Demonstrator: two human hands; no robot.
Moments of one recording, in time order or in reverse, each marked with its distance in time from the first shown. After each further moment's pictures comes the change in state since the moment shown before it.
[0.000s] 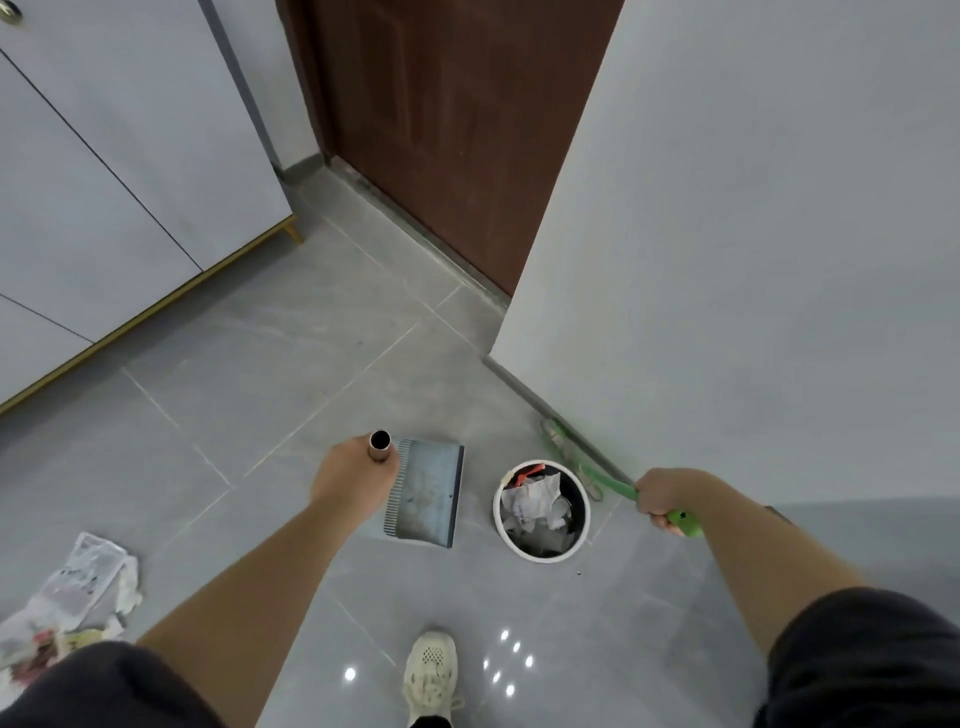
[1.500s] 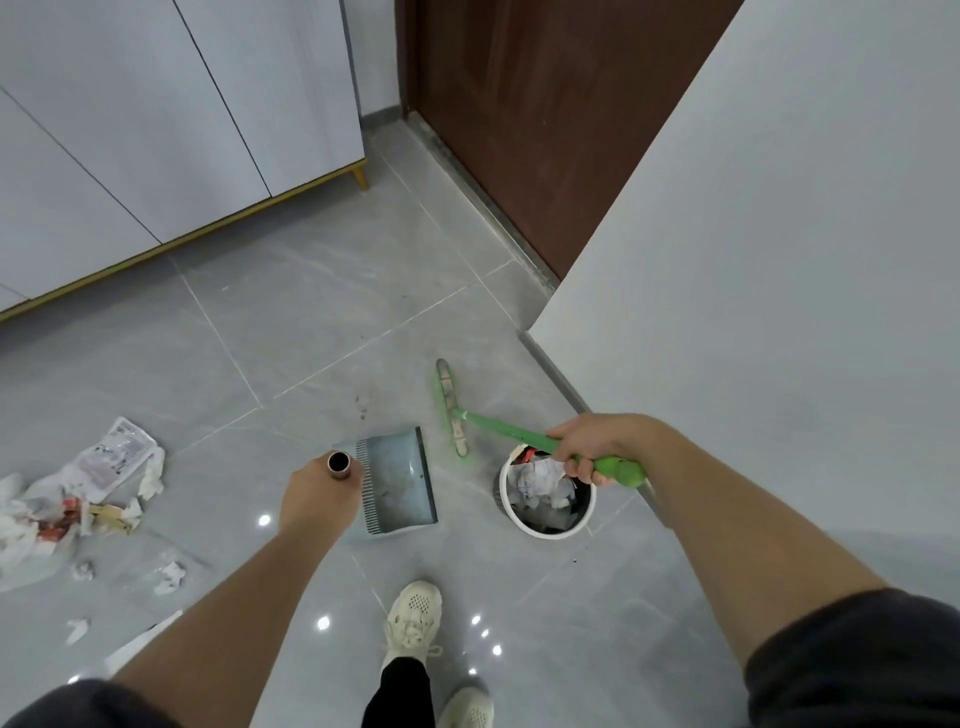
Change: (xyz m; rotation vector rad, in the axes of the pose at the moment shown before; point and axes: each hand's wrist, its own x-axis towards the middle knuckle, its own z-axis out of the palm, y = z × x) left_hand -0.068 -0.117 0.026 -0.304 0.114 -0.322; right_hand -0.041 -0.115 0.029 0.161 -0.335 -0.243
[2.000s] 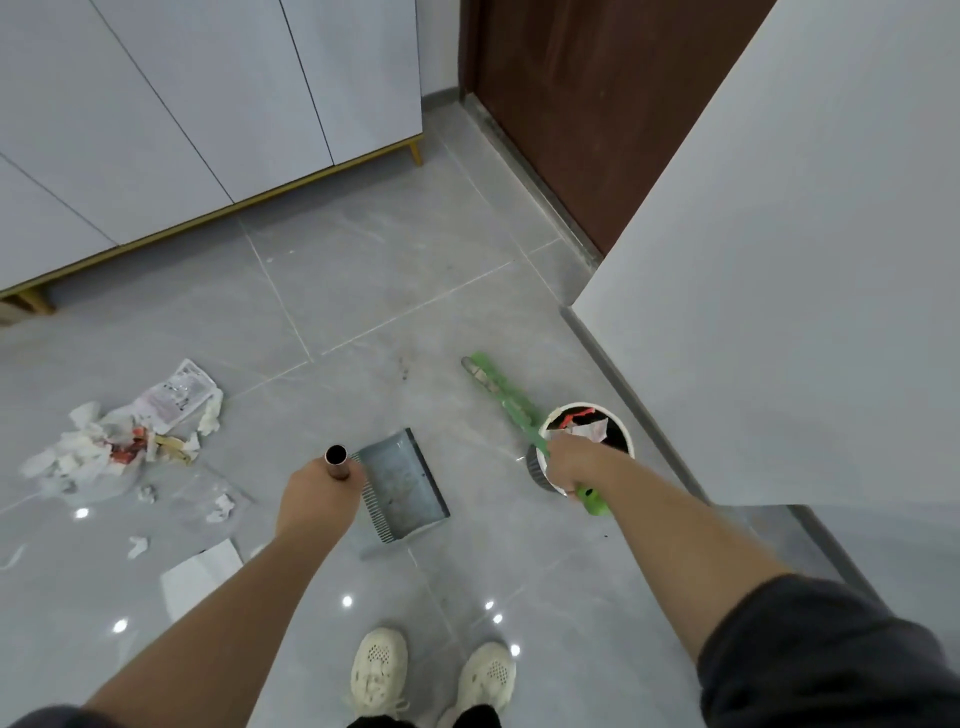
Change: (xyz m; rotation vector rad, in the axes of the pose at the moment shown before) left_hand -0.061 -0.104 -0.013 0.048 0.065 -0.079; right_hand 0.035 0.033 0.131 -0.707 0.237 -0.089
